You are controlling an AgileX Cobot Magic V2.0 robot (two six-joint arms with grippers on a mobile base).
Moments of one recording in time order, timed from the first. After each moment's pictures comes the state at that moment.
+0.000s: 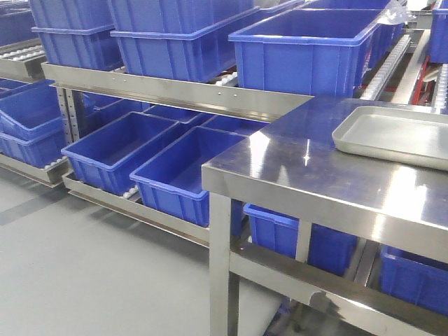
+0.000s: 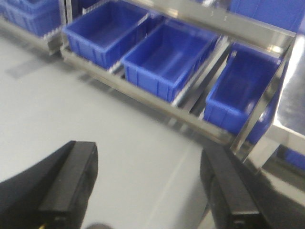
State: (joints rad) left arm -0.23 0.33 -0.41 0.26 0.50 -0.46; right arm 0.02 -0.01 0.03 0.04 0.09 0.13
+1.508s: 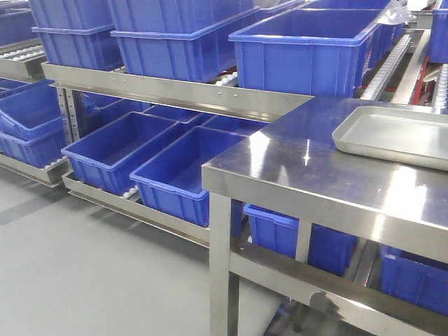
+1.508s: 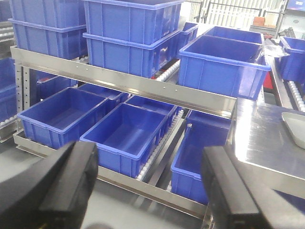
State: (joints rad) left arm -0.23 0.00 0.01 0.16 0.03 -0.34; right arm 0.02 -0.01 0.03 0.04 0.09 0.13
